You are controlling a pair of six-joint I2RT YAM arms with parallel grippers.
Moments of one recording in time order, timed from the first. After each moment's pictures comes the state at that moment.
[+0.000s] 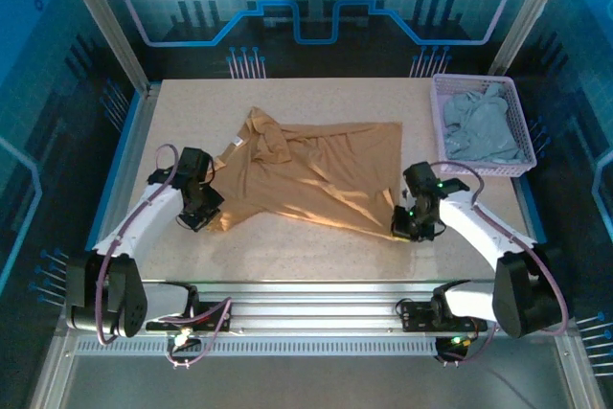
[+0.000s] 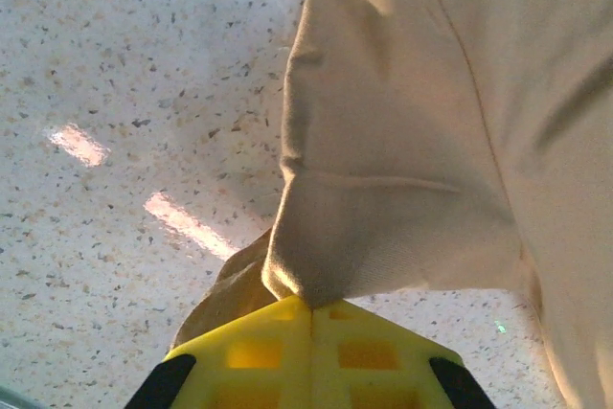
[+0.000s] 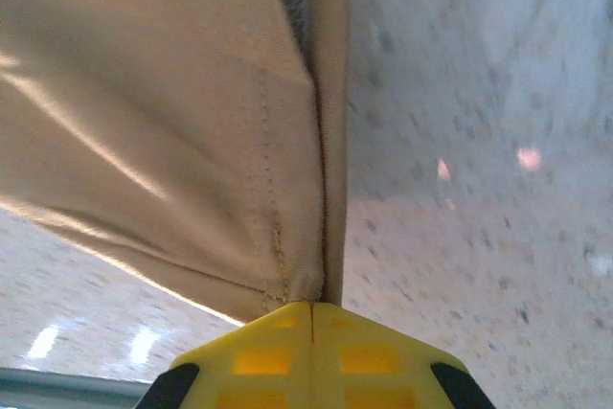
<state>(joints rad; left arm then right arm) -0.08 1.26 0.84 -0.93 0.02 -0.98 0.27 1.28 0.72 -0.94 -0.21 0.52</state>
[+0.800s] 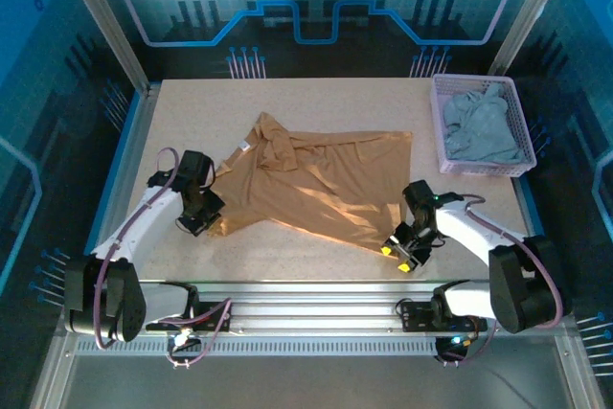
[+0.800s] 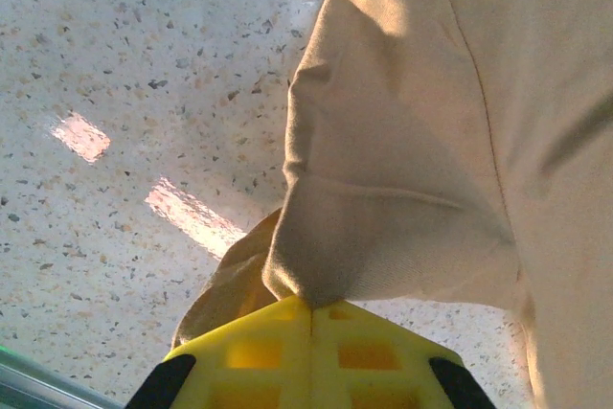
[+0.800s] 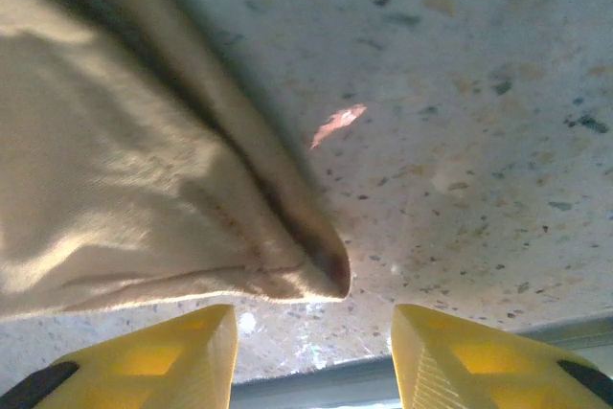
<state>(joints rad) -0.10 1.24 0.83 -0.97 0.04 -0.97 0.26 1.29 0.58 -0.89 -0.37 1.07</state>
